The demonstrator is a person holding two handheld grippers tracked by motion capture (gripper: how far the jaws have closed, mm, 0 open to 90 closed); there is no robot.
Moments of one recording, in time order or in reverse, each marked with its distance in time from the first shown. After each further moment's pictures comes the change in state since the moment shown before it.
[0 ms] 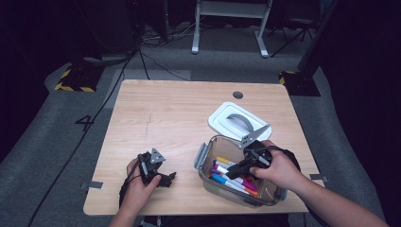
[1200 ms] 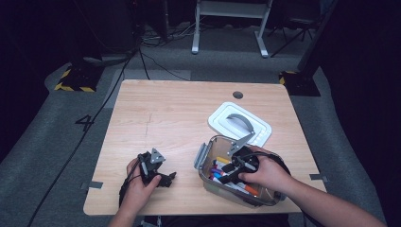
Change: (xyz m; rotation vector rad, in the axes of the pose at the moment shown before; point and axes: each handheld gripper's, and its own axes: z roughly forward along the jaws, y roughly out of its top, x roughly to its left) left arm 0.000 0.000 0.000 0.000 -0.003 0.000; right arm -0.014 -0.005 0.042 0.030 -0.088 -0.043
